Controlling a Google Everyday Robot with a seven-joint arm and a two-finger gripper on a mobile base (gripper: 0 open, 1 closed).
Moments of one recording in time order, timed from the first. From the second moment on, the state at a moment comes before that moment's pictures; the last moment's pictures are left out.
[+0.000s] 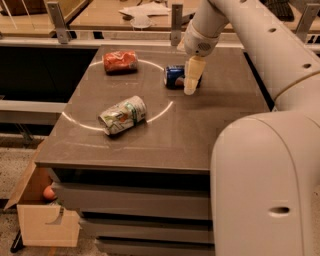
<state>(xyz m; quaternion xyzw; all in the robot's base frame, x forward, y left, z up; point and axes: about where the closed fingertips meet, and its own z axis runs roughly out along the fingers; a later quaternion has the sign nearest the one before) 0.725 -0.084 0.879 -0.72 0.67 0.02 0.19</state>
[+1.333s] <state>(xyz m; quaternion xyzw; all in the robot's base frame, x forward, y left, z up) 0.725 -0.085 0.908 -0.70 0.68 0.07 0.23</state>
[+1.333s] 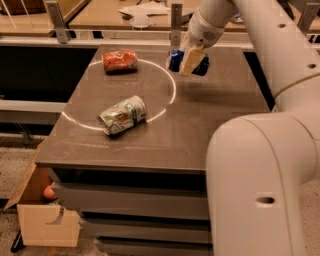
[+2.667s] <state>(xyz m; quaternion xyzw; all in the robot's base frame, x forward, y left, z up) 0.689 -0.080 0.924 -0.53 0.63 0.33 0.47</state>
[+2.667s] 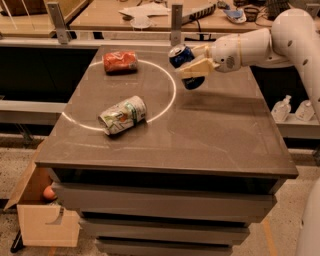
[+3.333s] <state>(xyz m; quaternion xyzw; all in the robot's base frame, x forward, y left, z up) 0.692 -0.037 0.895 -0.51 0.58 0.41 0.48</state>
